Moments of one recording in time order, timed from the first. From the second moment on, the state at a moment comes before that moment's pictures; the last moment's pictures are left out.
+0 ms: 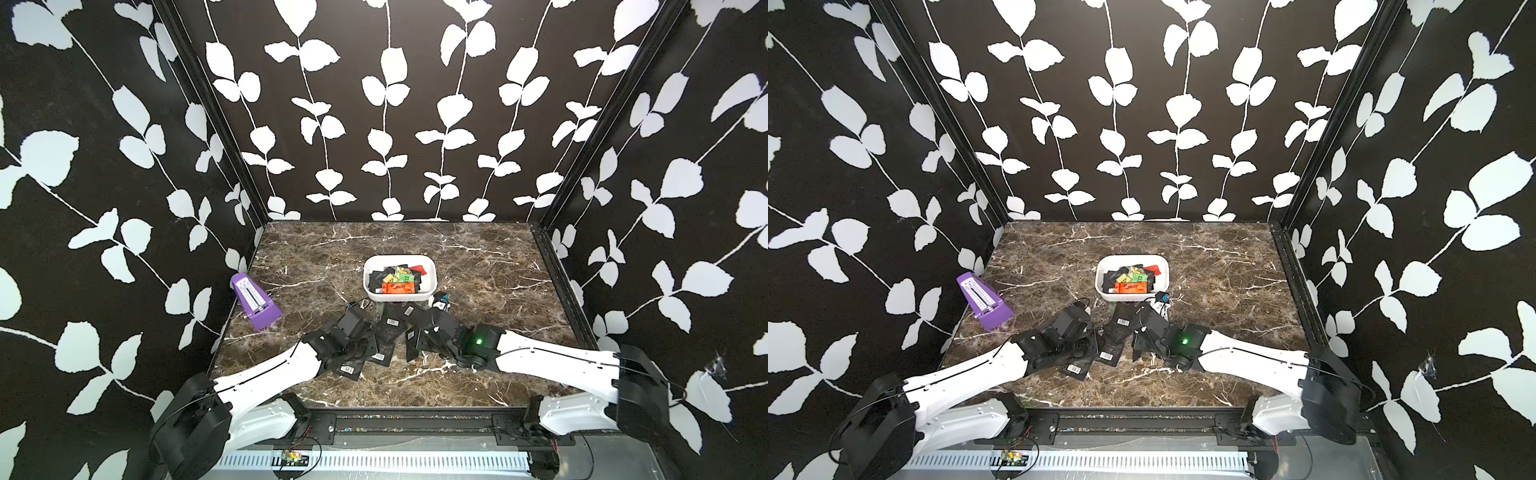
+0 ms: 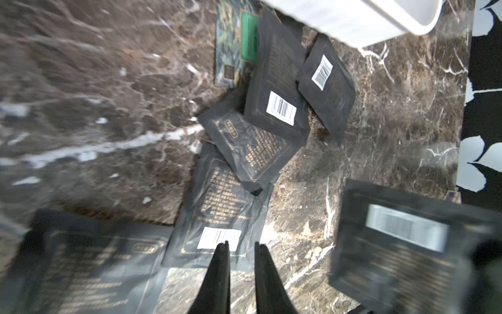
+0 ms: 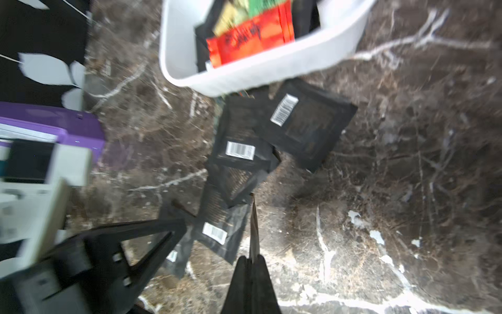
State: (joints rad) left arm -0.80 1.09 0.54 -0.38 0.02 -0.92; right arm 1.08 1.32 0.90 -0.42 0.27 1.04
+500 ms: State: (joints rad) left arm -0.80 1.04 0.54 -0.44 -0.03 -0.92; right arm 0.78 1.58 1.33 -0.45 0.13 0.83
